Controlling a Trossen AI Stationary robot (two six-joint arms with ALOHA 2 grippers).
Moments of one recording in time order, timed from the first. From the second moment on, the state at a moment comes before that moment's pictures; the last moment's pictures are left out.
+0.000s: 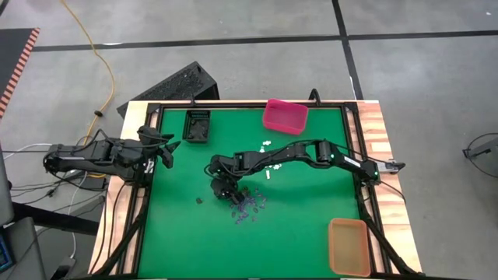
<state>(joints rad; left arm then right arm) -0.07 0.35 0.55 -0.67 -0.70 -0.47 -0.01 2.41 1.89 -0.35 -0.42 -0.54</state>
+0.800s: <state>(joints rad) -0.07 0.35 0.55 -0.67 -0.70 -0.48 -0.06 2.41 1.99 -0.35 -0.40 -0.44</state>
